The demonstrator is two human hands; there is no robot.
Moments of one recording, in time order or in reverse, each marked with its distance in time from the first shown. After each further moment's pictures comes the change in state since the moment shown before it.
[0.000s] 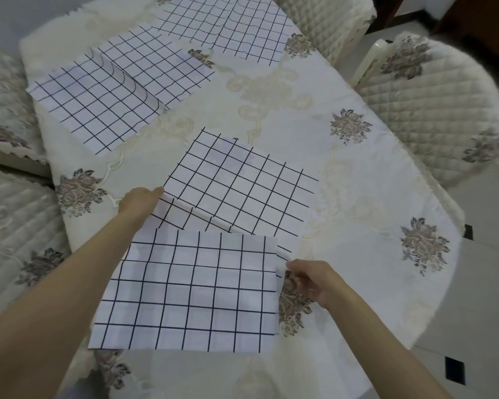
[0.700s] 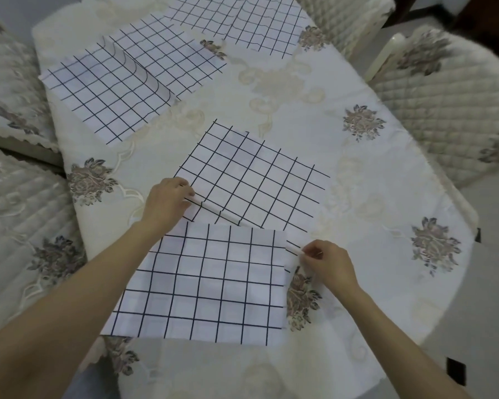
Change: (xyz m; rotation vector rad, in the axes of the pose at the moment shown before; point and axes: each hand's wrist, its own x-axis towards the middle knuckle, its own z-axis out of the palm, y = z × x) left_hand -0.020 -0.016 0.022 0.431 0.168 0.803; right_hand 0.005 -0.002 -0.009 -0.784 0.235 -0.622
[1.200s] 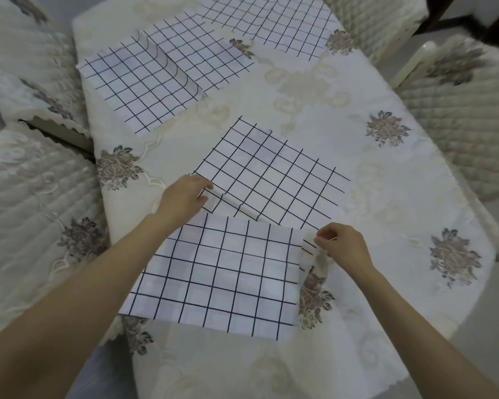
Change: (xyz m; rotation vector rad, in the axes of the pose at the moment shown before) left_hand -0.019 0.005 -0.021 -0.129 -0.048 -0.075; right_hand 0.028 -0.017 -0.009 -0.006 0.011 -0.078
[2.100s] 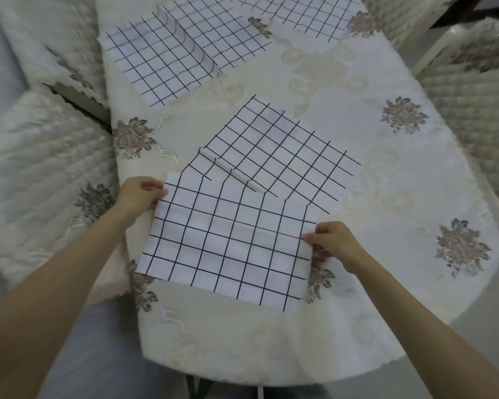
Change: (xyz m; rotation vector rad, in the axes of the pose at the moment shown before) left_hand -0.081 -0.055 -0.018 -0.779 0.105 -0.692; right_hand -0.021 0.002 0.012 0.320 -0.325 0.126
